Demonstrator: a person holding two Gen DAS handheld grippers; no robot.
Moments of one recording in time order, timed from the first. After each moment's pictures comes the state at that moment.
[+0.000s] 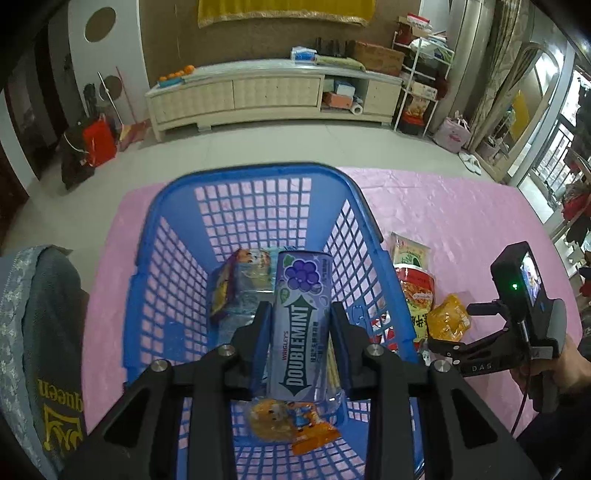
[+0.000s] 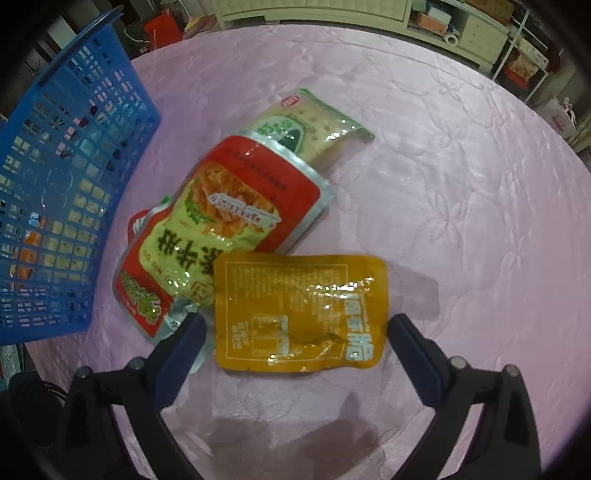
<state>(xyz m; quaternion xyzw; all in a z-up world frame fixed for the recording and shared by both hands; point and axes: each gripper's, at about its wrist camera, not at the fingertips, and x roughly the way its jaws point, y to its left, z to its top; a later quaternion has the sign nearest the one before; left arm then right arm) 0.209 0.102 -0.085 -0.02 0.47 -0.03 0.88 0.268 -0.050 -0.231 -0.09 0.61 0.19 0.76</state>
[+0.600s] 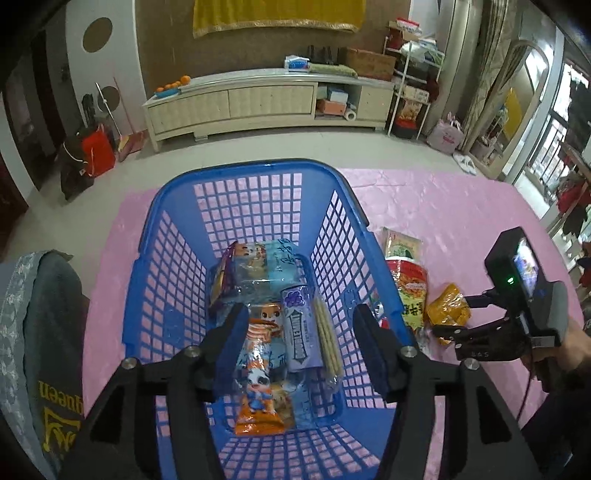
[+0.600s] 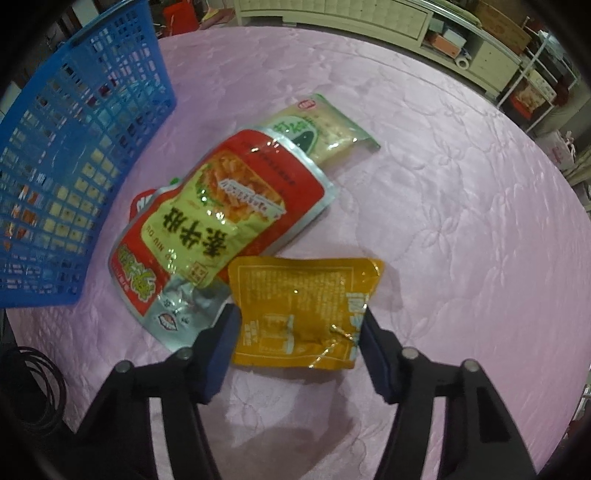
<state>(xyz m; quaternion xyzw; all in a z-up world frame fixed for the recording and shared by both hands) 0.177 0.099 -0.079 -0.02 0.45 -0.04 0.89 0.241 -0.055 -0.220 -0.16 0.59 0.20 0.76</state>
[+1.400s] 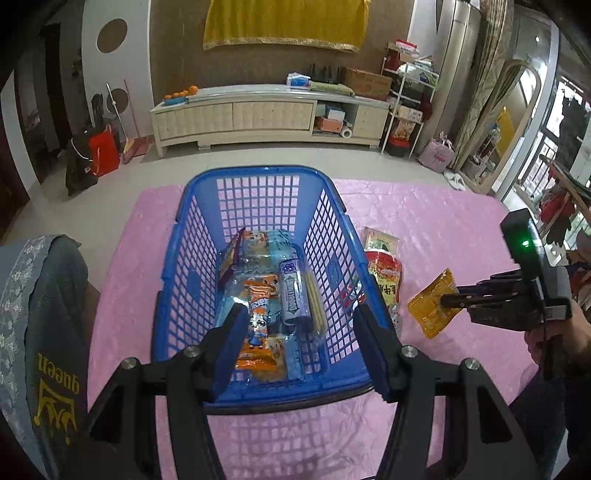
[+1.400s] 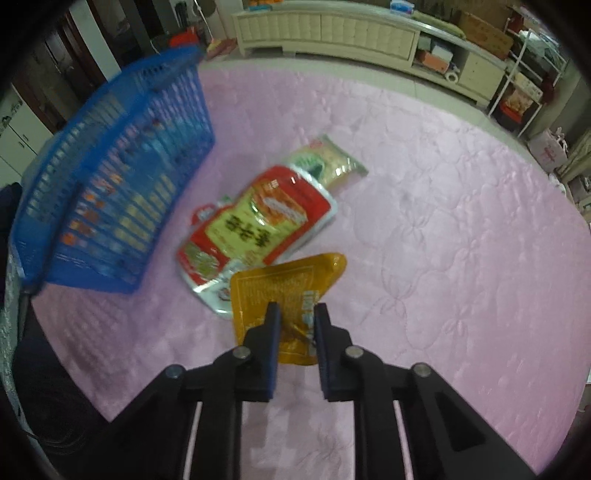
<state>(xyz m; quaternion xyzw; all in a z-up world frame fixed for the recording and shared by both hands) 0.108 0.108 -0.049 -0.04 0.42 -0.04 0.90 0.160 -0.094 -0.135 -0.10 0.55 0.22 0.80</state>
